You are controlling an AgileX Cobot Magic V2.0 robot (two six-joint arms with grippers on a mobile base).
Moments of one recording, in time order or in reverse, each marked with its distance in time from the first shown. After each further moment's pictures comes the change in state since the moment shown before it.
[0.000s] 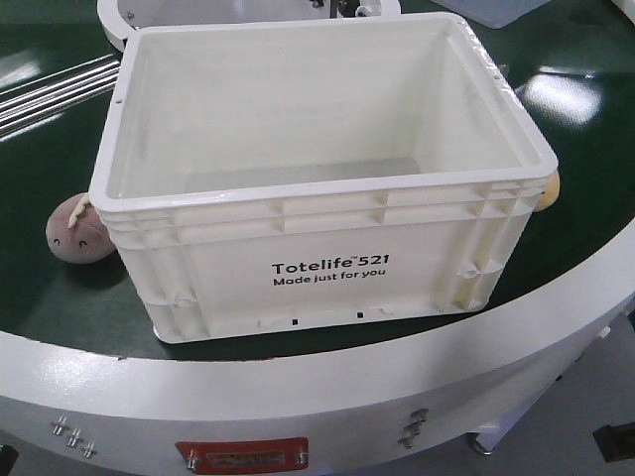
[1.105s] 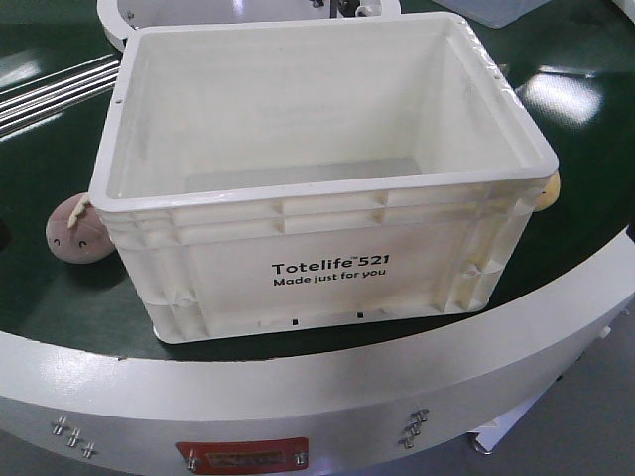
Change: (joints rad) left arm 0.000 0.710 -0.527 -0.075 -0.097 -0.094; right arm 0.000 0.654 -0.630 0.002 0.157 0.003
